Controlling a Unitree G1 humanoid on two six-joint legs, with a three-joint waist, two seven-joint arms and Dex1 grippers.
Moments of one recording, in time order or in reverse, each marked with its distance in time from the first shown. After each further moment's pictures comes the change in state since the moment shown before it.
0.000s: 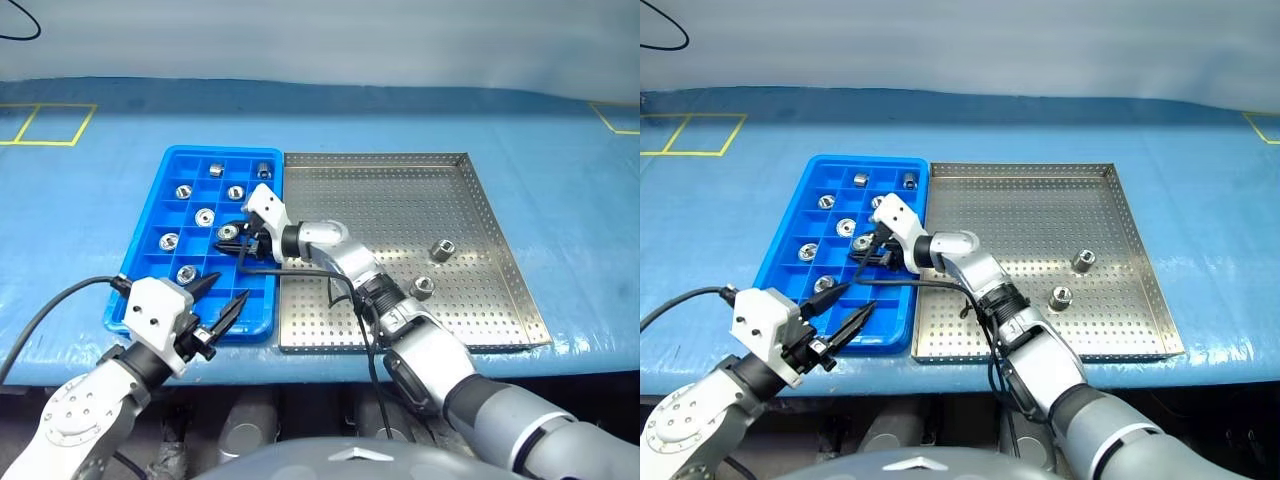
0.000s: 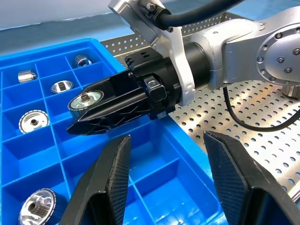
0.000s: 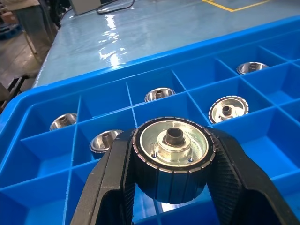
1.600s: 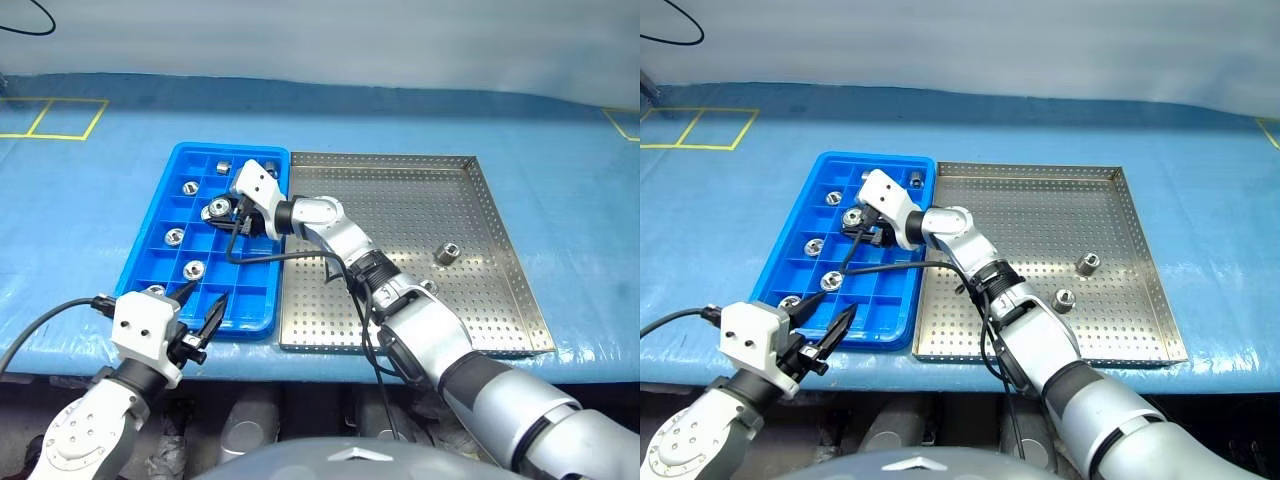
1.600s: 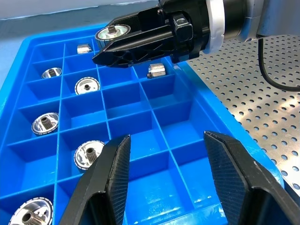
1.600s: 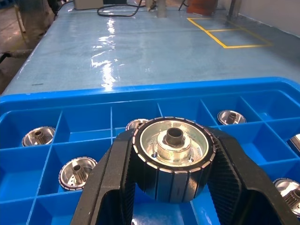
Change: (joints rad) left arm 0.121 -0.088 -0.046 0.000 0.086 -0.075 0.110; right arm -0.145 0.015 -0.007 0.148 -0.072 -0.175 -0.012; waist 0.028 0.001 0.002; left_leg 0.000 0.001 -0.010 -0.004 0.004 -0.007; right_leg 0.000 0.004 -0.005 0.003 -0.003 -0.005
